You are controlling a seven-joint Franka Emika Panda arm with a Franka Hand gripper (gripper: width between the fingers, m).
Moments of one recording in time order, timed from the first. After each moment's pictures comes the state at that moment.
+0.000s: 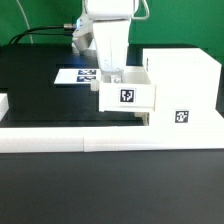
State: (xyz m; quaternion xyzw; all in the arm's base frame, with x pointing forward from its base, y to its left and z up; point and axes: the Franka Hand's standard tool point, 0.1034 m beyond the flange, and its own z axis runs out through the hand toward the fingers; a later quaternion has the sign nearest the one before) arm 0.532 0.001 0.058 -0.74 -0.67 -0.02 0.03
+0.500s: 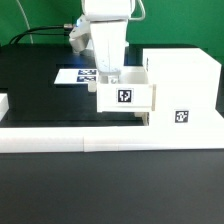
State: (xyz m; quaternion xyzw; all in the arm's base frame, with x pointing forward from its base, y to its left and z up) arm 0.532 -0.003 0.057 -0.74 -0.68 -0.02 0.02
